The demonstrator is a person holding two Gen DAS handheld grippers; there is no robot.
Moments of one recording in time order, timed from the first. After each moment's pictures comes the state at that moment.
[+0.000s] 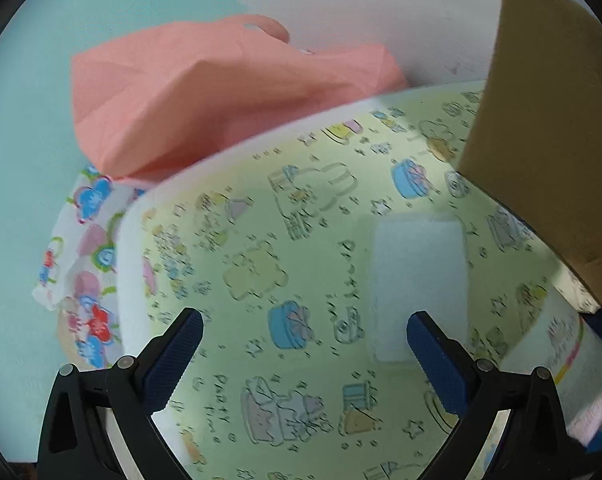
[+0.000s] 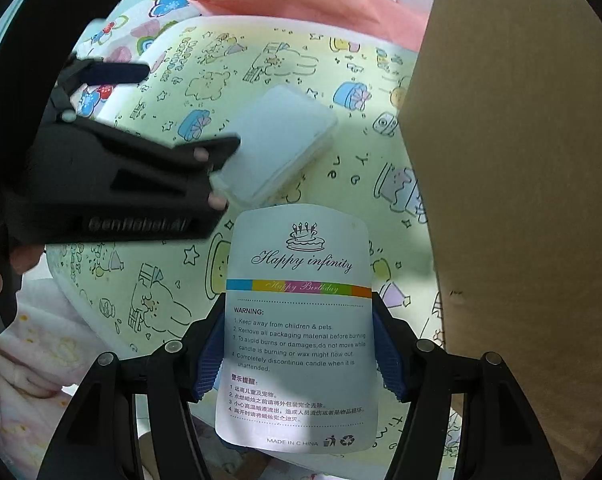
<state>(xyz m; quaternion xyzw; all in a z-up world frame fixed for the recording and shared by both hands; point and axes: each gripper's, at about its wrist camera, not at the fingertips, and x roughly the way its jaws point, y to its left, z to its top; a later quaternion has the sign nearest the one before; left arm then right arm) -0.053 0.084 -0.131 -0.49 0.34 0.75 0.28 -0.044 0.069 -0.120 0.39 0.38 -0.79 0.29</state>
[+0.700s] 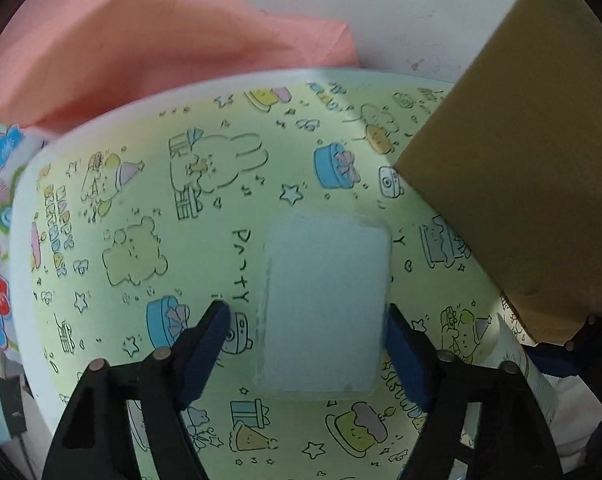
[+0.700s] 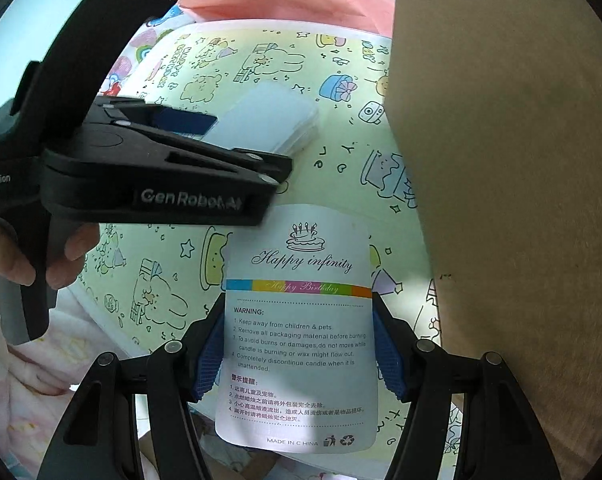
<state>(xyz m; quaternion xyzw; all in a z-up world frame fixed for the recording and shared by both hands) -0.061 0.102 -0.158 -0.60 0.21 0.68 0.36 -0.045 0.091 -0.118 0.41 0.33 -0.80 0.29</state>
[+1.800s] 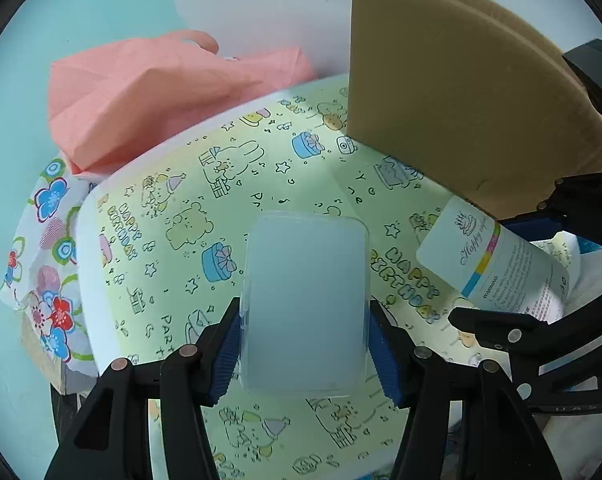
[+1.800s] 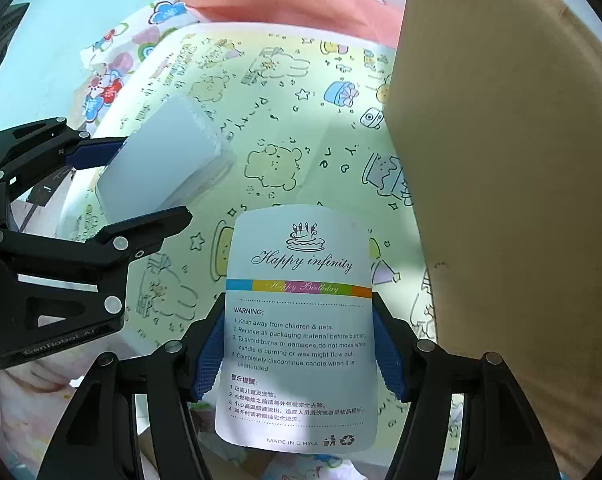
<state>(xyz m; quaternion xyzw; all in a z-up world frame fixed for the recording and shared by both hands) 0.001 0.057 -0.095 -0.52 0.29 0.70 0.39 -0.026 0.091 -0.108 0.42 0.33 -0.81 0.25</state>
